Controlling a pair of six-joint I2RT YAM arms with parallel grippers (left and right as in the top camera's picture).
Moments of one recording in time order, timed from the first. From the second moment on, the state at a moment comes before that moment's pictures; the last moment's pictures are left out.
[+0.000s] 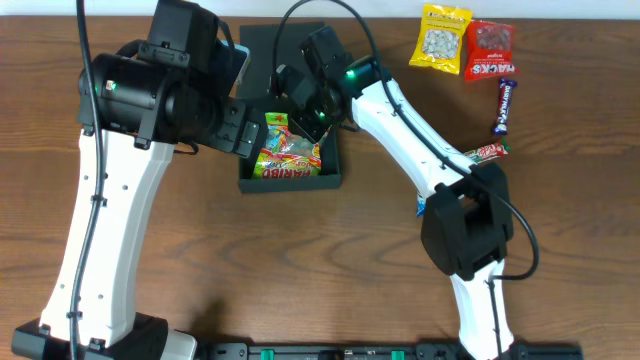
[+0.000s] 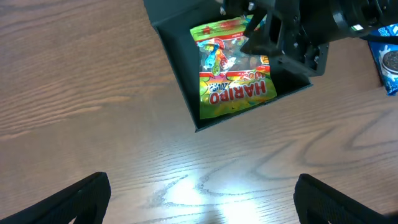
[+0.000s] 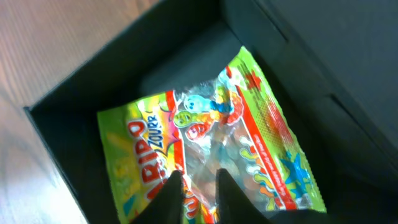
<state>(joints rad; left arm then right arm) -0.27 1.63 2.02 -1.55 0.02 0.07 0.55 2.22 2.00 -0.92 -0.36 -0.33</state>
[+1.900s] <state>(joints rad) -0.27 1.63 2.02 -1.55 0.02 0.07 0.53 2.47 2.13 -0.89 -0.38 -0.21</state>
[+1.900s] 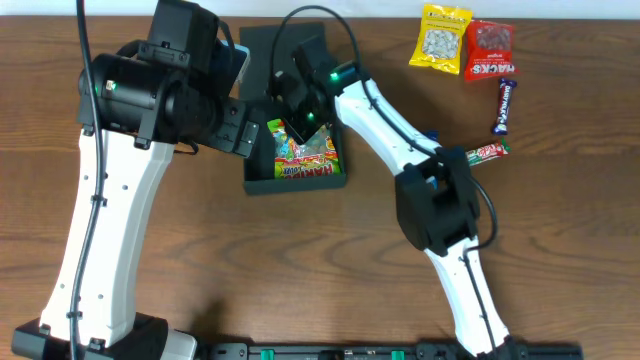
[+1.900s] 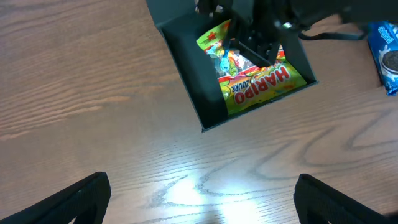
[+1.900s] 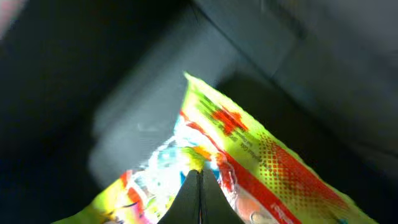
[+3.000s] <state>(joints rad) -0.27 1.63 2.02 -1.55 0.02 0.07 0.18 2.16 2.18 -1.38 -0.07 0.04</state>
